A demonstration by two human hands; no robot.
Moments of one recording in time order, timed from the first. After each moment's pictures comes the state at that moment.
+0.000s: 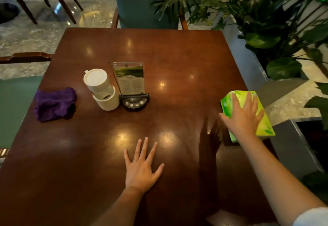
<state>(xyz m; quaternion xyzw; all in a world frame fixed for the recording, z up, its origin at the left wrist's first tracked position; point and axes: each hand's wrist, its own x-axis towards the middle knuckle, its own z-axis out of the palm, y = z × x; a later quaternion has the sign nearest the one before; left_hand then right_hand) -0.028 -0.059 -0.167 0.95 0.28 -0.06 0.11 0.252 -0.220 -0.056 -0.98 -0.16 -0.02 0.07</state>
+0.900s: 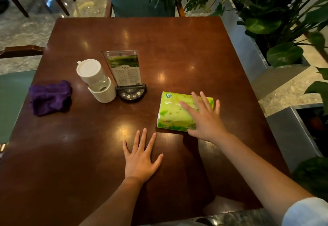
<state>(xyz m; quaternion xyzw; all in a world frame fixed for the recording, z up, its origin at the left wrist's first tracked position) -0.028 -0.058 -0.172 0.95 0.28 -0.04 0.11 0.194 -0.185 -0.083 -0.88 -0.47 0.08 0.01</state>
